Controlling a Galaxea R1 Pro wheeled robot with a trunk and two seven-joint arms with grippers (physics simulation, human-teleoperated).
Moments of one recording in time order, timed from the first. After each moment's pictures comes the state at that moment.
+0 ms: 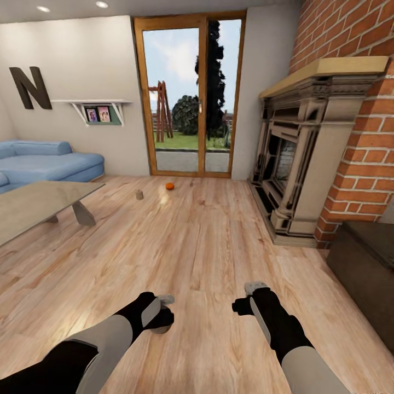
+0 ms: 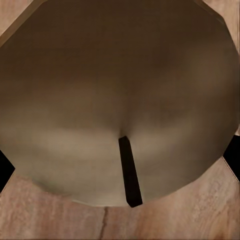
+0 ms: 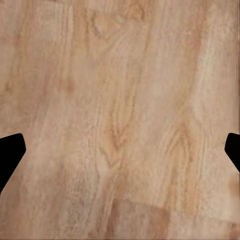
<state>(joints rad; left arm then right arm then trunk) -0.87 -0.15 -0.16 -0.14 0.41 0.56 0.24 -0.59 0.09 0.04 -0.84 0.08 0.82 -0.02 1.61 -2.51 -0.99</state>
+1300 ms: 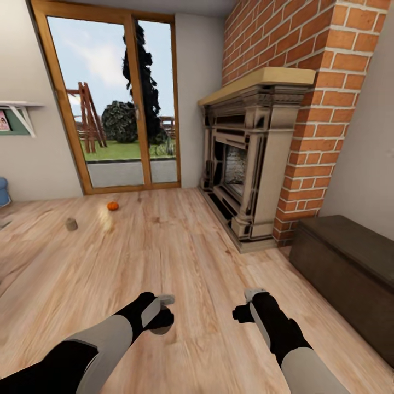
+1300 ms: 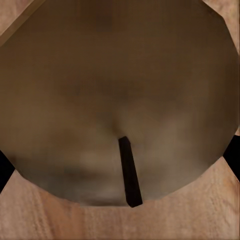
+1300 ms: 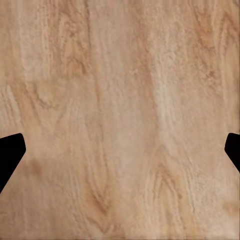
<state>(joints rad) -0.87 -0.15 -0.17 -0.13 0.41 0.56 0.24 -0.59 0.09 0.04 -0.77 0.08 0.82 -0.02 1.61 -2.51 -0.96</state>
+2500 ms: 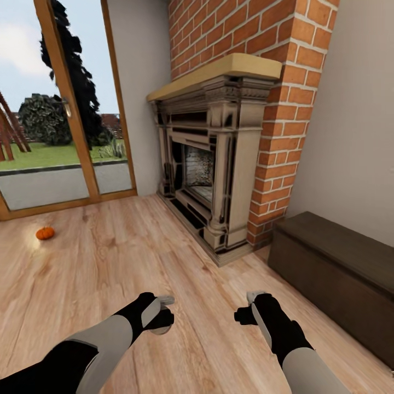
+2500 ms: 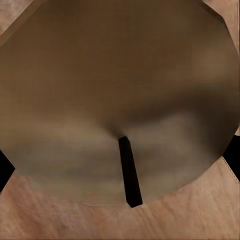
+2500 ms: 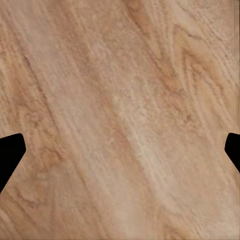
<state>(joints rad) -0.87 -0.15 -0.16 -0.13 0.41 0.56 0.24 -0.60 0.09 0.00 -0.75 0.08 0.82 -0.02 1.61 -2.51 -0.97</state>
